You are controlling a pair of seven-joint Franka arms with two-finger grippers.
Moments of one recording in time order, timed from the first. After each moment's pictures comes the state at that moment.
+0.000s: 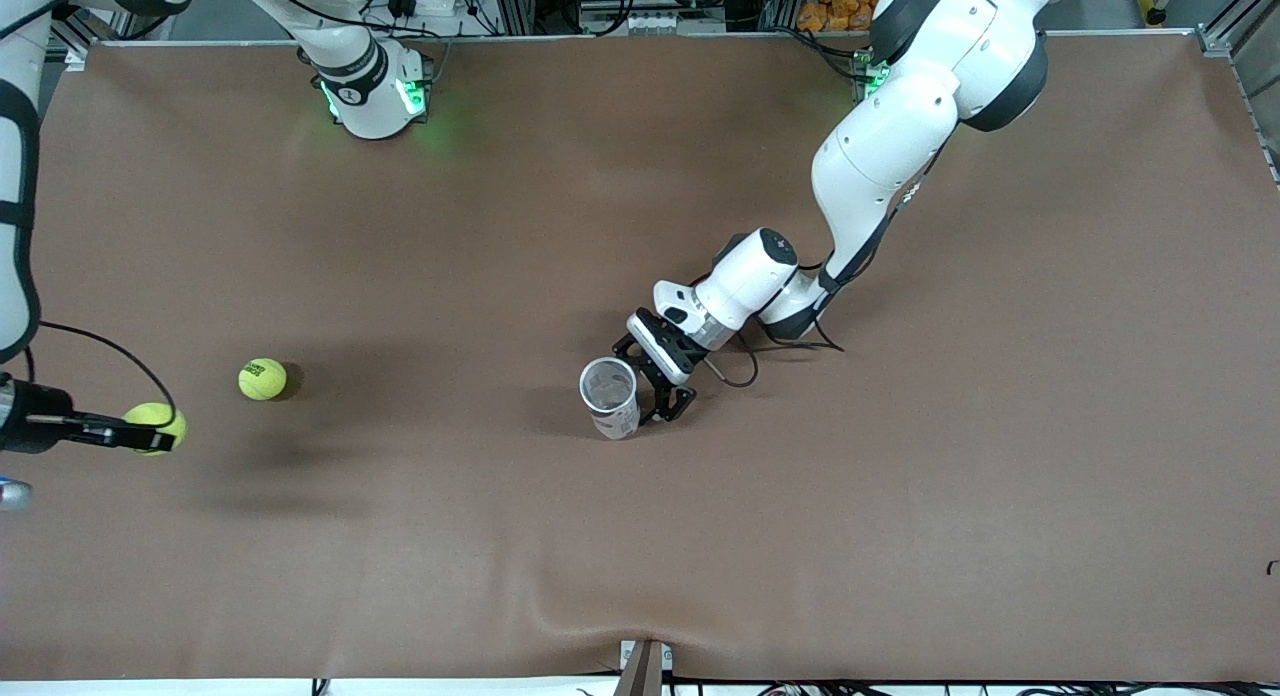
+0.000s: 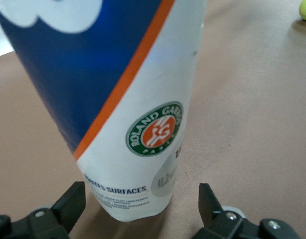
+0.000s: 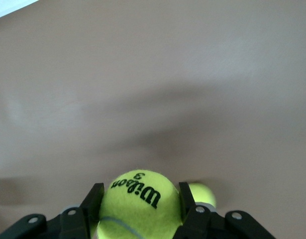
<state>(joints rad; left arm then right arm) -0.39 1.04 -0.38 -1.69 0.16 3.55 0.31 -0.20 0.59 -0.02 -1.27 0.25 1.78 -0.01</state>
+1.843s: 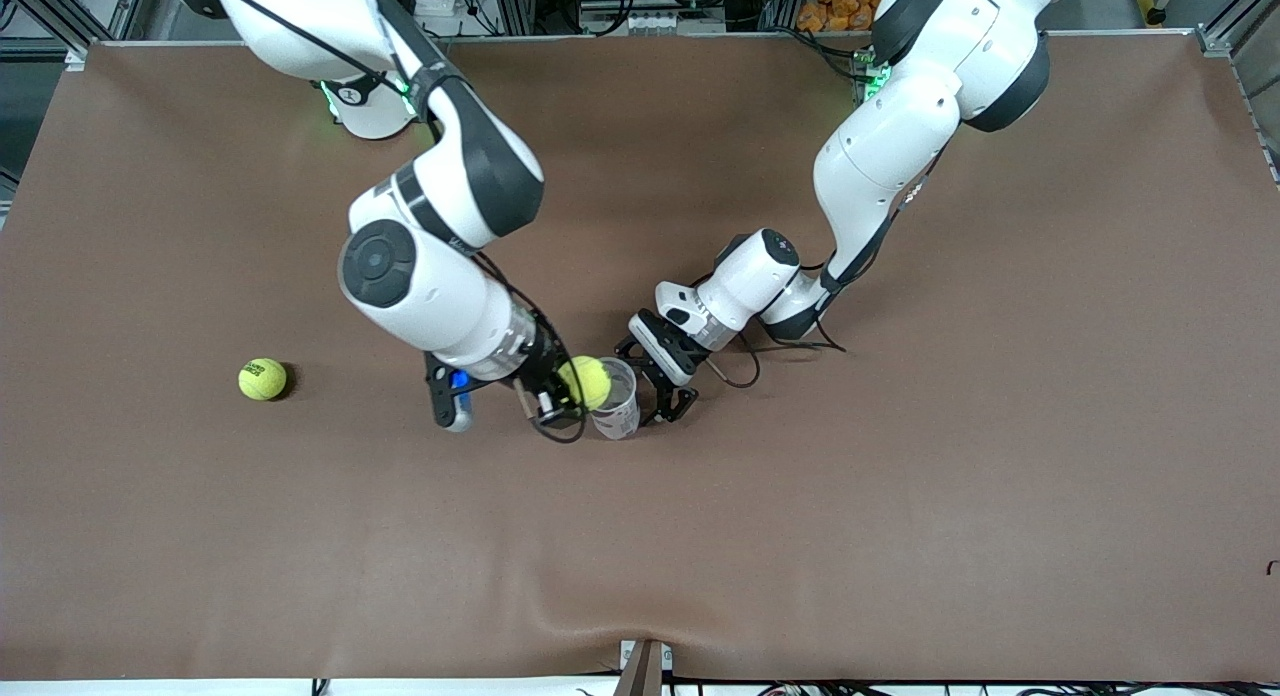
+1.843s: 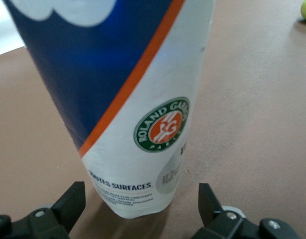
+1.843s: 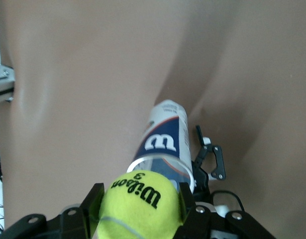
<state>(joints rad) -0.39 1.04 -0.39 -1.70 0.16 3.55 0.31 0.54 0.63 0.00 -1.20 0.29 2.01 1.69</state>
